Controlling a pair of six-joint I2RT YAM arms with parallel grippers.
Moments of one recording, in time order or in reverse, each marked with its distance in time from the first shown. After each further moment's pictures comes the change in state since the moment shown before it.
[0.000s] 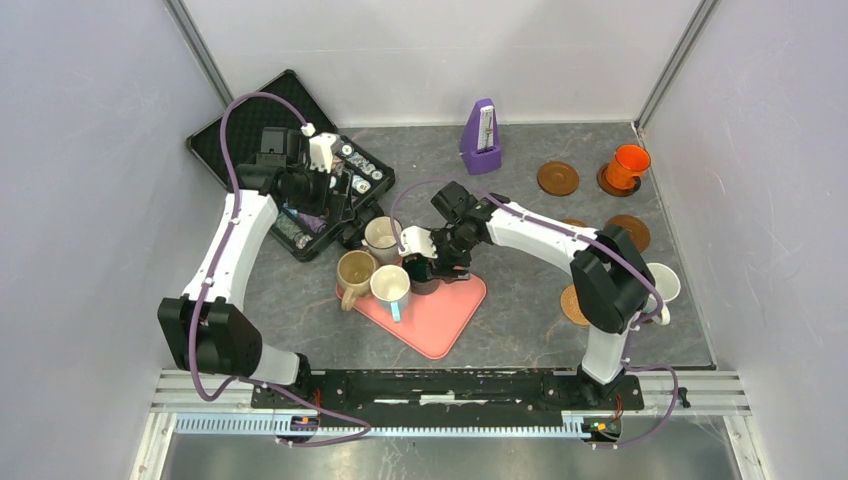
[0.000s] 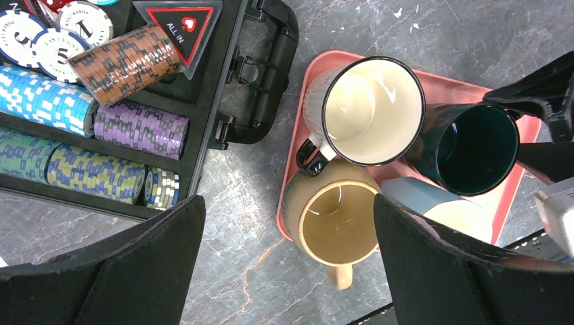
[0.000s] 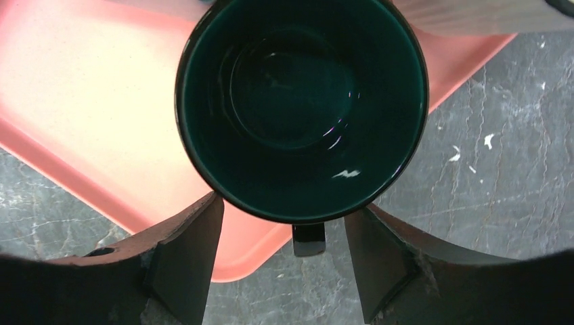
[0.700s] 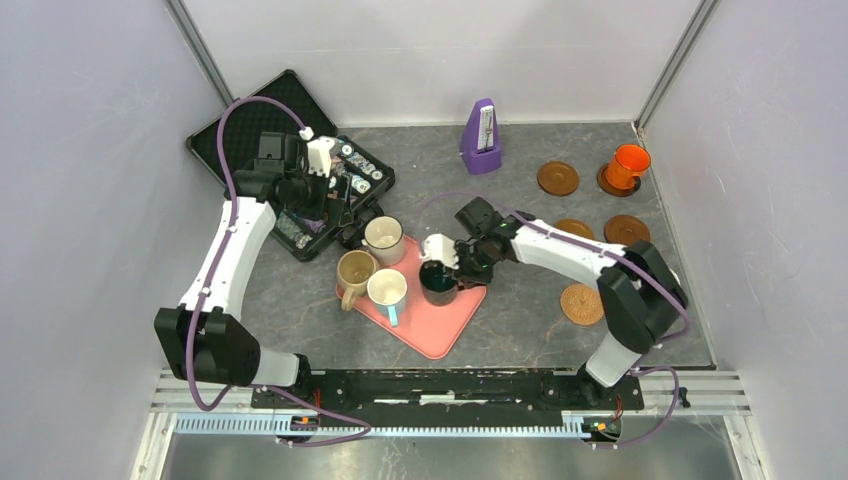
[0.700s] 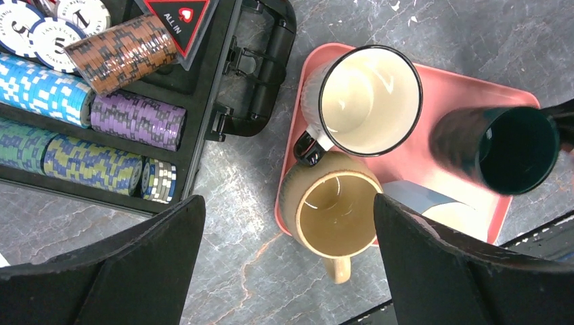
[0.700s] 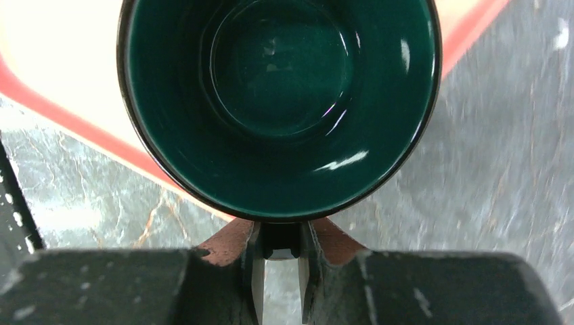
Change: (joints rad) left arm 0.000 -0.045 -0.035 0.004 -0.001 0.000; right arm -0.013 -0.129 -0.223 0.086 0.046 0.138
